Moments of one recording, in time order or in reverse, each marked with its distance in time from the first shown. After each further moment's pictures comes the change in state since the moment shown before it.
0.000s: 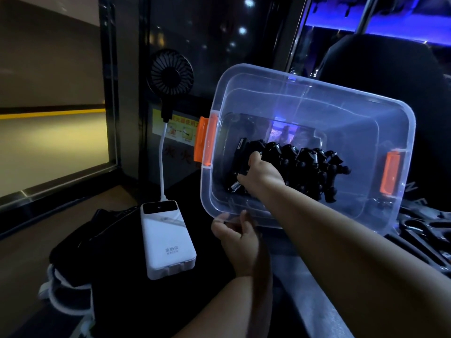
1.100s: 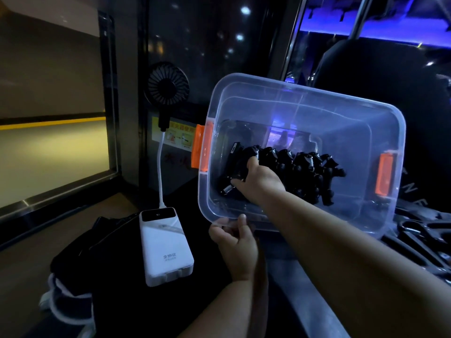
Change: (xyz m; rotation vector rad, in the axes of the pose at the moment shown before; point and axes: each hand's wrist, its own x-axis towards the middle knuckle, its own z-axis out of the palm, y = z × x) left_hand 0.003 0.002 0.000 0.040 -0.014 0.028; right_hand -0.003 0.008 0.000 -0.080 0.073 -0.069
